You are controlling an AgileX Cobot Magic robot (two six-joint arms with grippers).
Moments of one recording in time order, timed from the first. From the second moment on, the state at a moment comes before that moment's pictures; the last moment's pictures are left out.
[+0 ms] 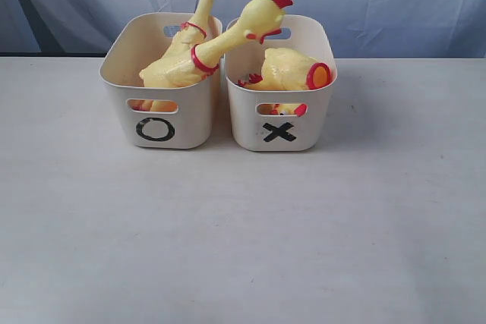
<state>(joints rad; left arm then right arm) -0.02 0.01 0.00 0.31 -0.05 -0.38 0.03 0.00 -0.01 -0.05 -0.08 -0.07</state>
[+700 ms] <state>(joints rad) 0.02 0.01 0.00 0.31 0.26 -0.38 0.03 0.00 0.00 -0.03 0.31 -0.07</state>
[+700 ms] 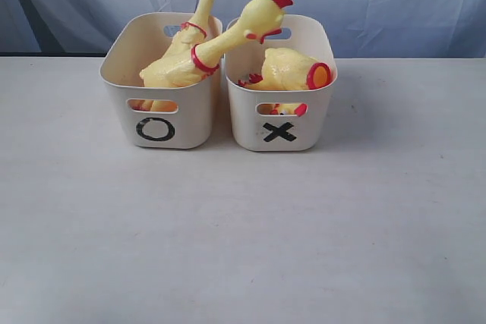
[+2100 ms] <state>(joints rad) 0.10 0.01 0.00 0.29 0.27 -0.21 0.03 0.00 0.00 0.03 0.31 -0.07</state>
